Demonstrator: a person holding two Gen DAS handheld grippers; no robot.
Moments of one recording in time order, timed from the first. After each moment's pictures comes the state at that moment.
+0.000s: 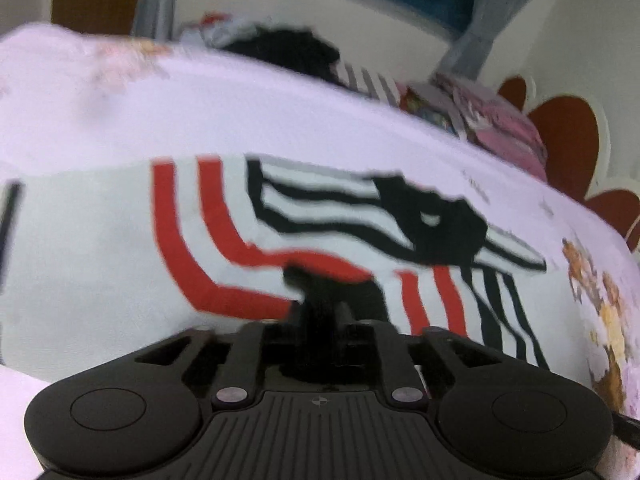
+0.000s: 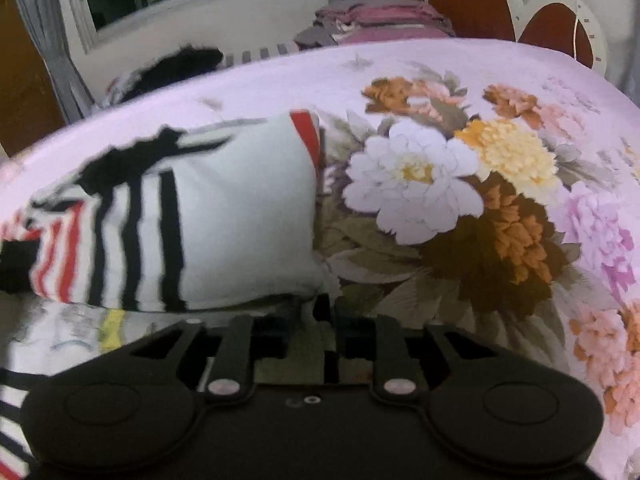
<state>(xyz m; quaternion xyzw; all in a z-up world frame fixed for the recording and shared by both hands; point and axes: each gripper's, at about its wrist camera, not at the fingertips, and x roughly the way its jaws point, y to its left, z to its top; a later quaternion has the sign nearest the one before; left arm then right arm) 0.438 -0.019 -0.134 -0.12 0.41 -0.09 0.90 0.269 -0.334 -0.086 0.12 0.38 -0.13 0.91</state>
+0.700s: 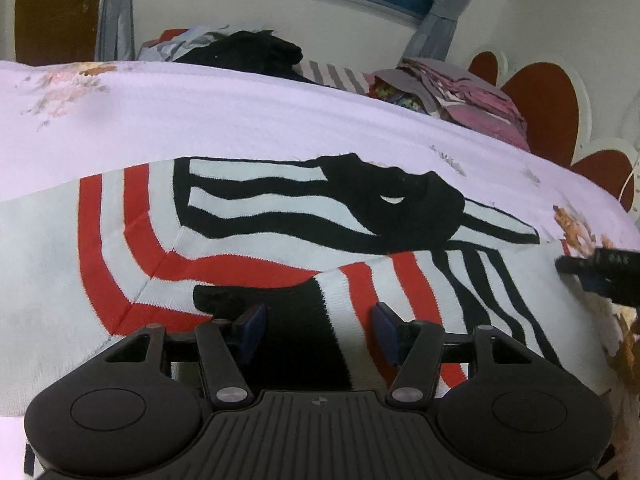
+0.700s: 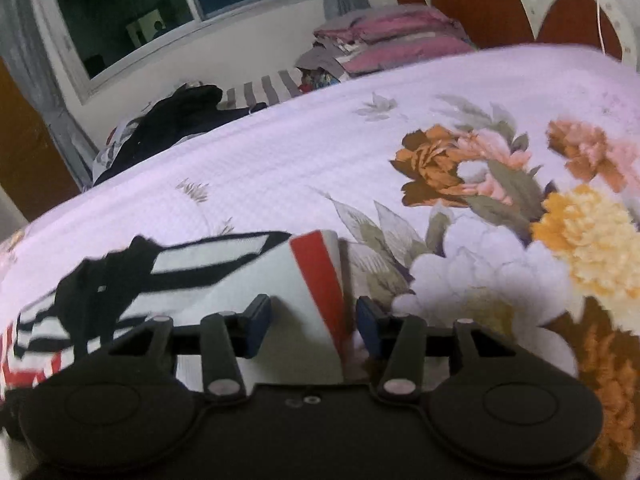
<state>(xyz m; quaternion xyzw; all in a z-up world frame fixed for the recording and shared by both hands) 0.454 -0.068 -0.156 -0.07 0.41 -0.13 0.90 0.414 -0.392 -0.103 0.19 0.37 -0.11 0.90</state>
